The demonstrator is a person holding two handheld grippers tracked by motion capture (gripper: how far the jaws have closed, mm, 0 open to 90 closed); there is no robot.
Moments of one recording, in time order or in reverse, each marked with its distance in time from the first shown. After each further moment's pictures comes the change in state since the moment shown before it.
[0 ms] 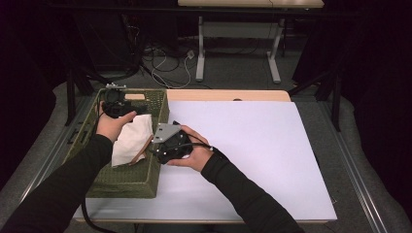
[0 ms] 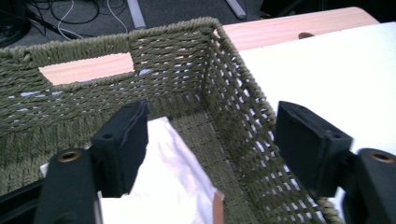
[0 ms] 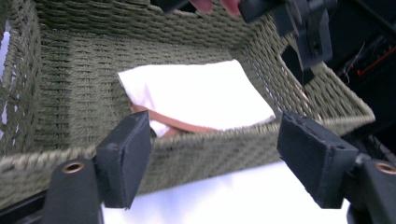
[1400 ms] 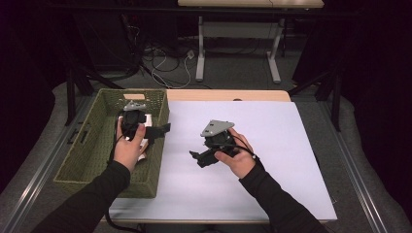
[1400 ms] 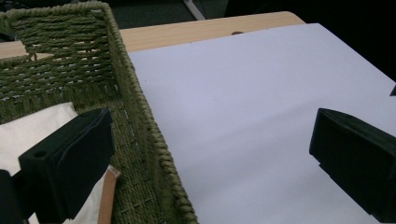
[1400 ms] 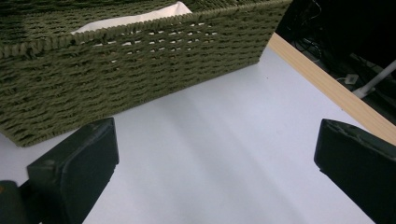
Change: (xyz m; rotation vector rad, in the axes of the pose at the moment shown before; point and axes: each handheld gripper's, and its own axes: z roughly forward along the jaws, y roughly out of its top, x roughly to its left) left arm -0.090 -0.042 -0.019 -0.063 -0.095 0.036; right arm -0.033 -0.071 -0.080 0.081 -0.102 0.280
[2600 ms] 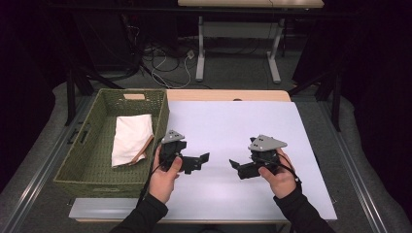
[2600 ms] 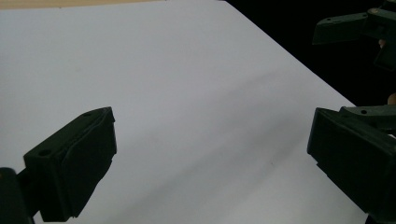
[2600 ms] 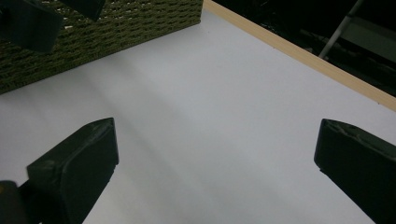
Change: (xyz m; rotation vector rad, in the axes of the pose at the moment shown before) left arm -0.100 -0.054 0.037 -0.010 -0.247 0.004; right arm -0.027 -0.085 -0.077 -0.032 -0.142 0.134
